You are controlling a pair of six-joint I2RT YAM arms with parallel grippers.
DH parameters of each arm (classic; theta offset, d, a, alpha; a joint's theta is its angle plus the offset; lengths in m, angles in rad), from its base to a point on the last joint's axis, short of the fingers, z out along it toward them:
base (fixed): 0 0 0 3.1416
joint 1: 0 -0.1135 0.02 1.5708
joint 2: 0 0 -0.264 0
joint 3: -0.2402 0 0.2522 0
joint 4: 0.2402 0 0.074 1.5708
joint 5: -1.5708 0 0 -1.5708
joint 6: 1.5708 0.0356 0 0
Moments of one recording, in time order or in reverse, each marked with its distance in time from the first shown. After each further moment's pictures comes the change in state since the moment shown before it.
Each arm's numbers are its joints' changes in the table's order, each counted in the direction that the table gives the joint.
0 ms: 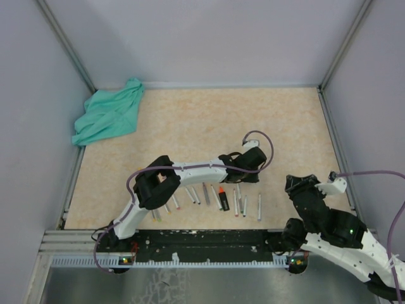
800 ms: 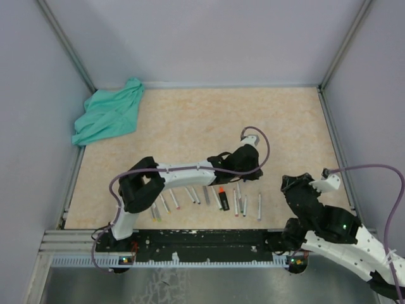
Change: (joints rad) left arm -0.005 -0.207 0.226 -0.276 -0.069 0.051; right arm 0.000 0.095 0.005 -0.027 0.036 0.008
